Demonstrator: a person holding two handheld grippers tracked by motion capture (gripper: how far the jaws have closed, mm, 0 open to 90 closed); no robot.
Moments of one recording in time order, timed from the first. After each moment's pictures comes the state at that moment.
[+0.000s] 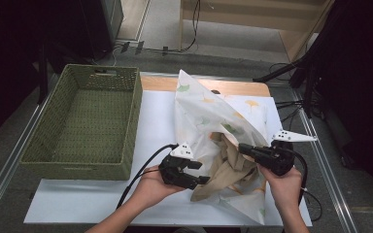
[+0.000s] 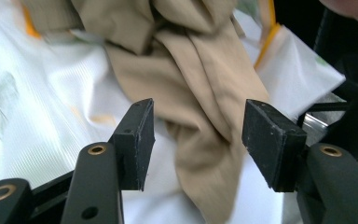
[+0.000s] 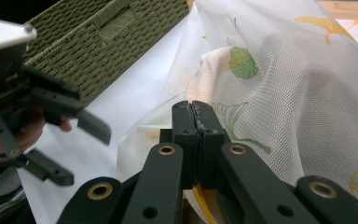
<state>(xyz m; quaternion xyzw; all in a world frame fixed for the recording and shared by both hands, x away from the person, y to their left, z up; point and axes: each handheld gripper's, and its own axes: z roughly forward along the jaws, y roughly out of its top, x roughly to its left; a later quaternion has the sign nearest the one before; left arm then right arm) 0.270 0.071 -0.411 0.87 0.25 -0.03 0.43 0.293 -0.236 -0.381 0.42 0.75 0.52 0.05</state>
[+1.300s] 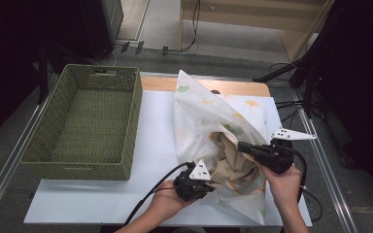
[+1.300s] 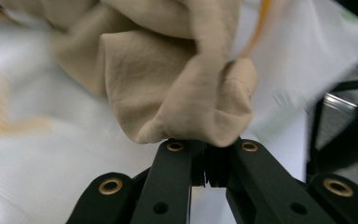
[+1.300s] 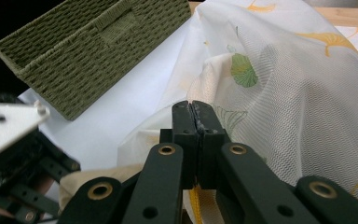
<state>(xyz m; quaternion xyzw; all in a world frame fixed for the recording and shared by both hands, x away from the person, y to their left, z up) 0.257 0.026 -0.437 0.89 0.22 0.03 0.41 0.296 -0.235 -0.378 0.41 0.75 0.52 0.05</state>
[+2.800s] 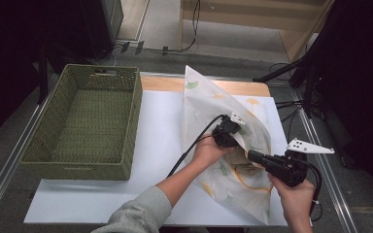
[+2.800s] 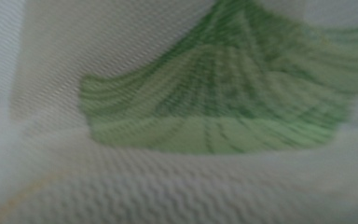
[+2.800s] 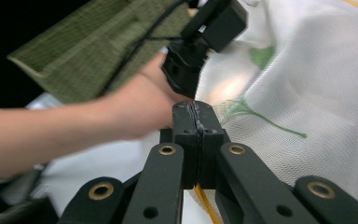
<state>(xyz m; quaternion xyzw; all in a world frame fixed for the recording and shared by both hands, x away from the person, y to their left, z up) 0.397 -0.070 -0.432 0.87 0.29 0.00 0.41 0.265 -0.258 -0.379 0.43 0.73 0.53 0.05</state>
